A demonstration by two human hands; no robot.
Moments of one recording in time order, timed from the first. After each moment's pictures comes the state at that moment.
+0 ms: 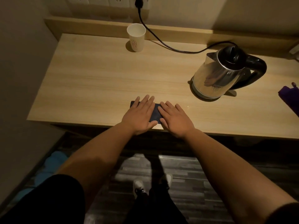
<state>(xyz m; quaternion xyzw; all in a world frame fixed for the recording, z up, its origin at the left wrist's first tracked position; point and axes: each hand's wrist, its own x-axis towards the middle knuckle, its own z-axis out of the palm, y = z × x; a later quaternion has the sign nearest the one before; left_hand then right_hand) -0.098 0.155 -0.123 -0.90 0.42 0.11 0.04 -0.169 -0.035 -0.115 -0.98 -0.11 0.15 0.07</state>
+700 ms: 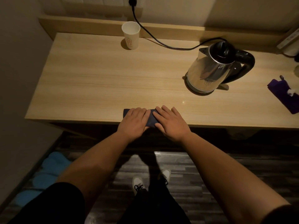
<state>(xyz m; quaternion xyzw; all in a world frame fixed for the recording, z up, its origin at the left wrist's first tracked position) -0.141 0.175 -0.128 -0.90 0.43 0.07 0.02 -0.207 -0.021 -0.112 -0.98 -0.11 0.15 0.07</state>
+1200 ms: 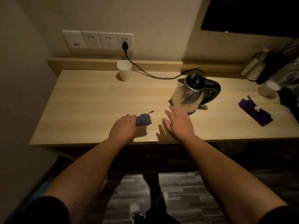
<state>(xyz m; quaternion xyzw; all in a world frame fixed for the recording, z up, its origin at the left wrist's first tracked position) -0.116 0.168 -0.046 -0.94 0.32 0.05 -0.07 -0.200 -0.056 -0.027 -0.99 0.08 -0.01 0.09</state>
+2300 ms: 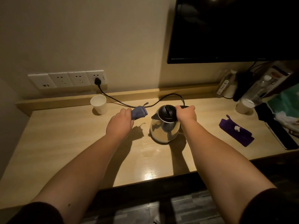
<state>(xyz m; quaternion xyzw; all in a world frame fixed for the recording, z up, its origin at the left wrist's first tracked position) -0.003 0.024 0.024 -0.95 0.30 -0.03 -0.11 -0.092 -0.209 0.051 -0.71 0.54 -0.06 0.45</state>
